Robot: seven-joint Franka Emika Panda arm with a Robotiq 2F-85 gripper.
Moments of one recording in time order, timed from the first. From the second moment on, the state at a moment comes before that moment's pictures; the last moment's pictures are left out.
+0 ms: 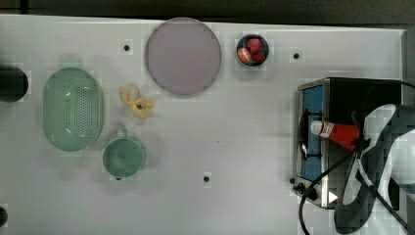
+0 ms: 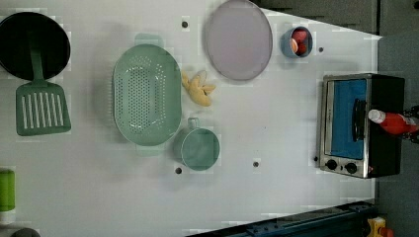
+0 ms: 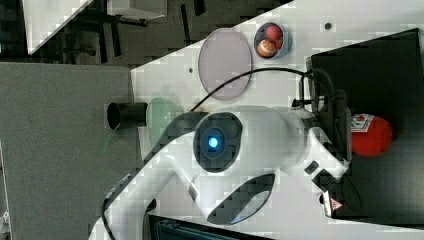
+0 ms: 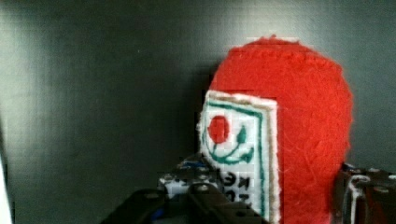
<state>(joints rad) -0.19 0.39 -0.58 -1.77 0.18 0.50 0.06</state>
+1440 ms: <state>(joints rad) 0.11 0.18 -0.09 -1.97 0.04 0.47 0.06</state>
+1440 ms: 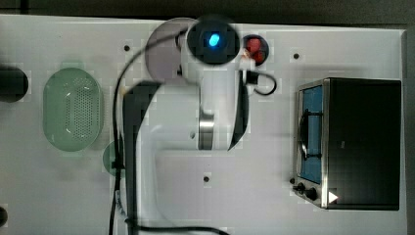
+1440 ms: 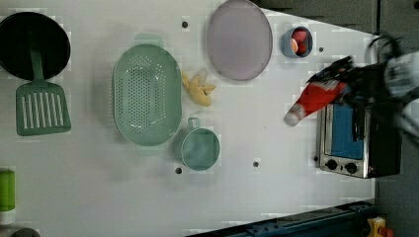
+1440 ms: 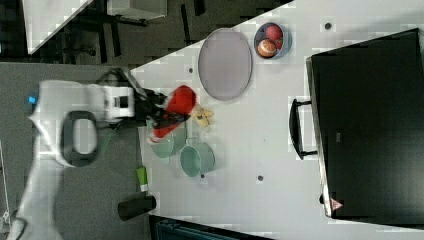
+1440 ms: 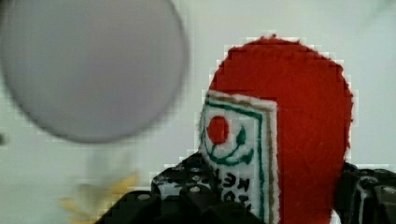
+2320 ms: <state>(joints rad) 0.07 0.31 -0.15 -2.25 0.02 0.92 0.06</state>
